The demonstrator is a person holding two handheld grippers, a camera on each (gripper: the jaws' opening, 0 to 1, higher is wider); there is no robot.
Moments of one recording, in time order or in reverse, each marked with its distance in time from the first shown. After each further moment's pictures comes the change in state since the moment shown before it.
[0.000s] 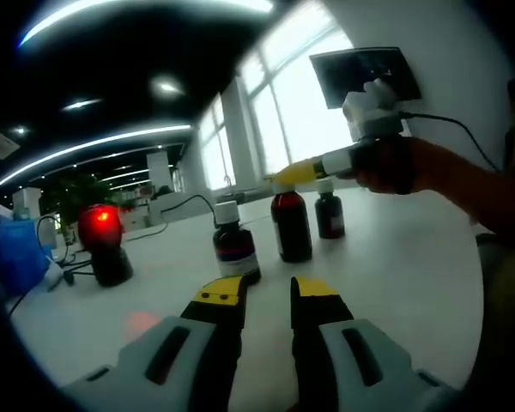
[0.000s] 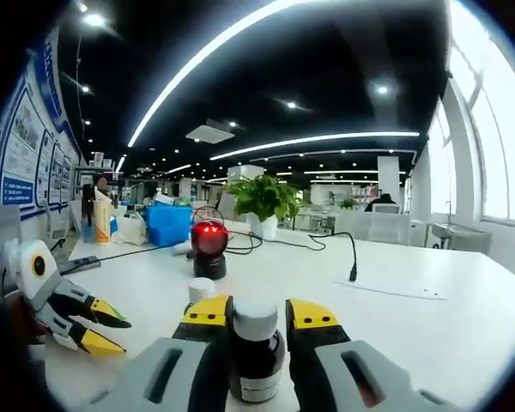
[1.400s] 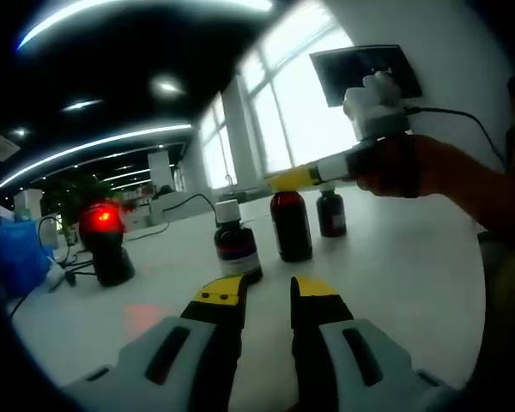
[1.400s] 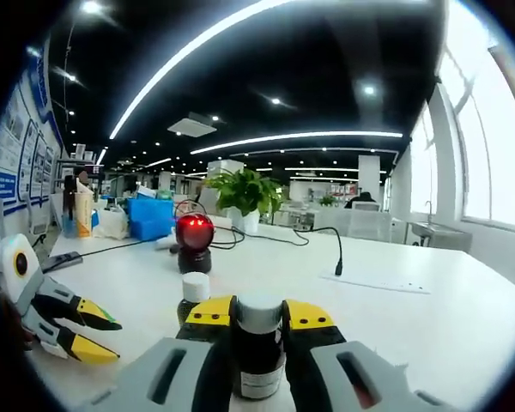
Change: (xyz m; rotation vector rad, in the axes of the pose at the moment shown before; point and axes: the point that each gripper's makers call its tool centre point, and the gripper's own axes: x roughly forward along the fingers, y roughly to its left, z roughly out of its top) left arm 0.001 0.001 -0.001 0.008 0.007 0.007; right arm 0.001 0.005 -0.006 -0.012 0.021 -0.133
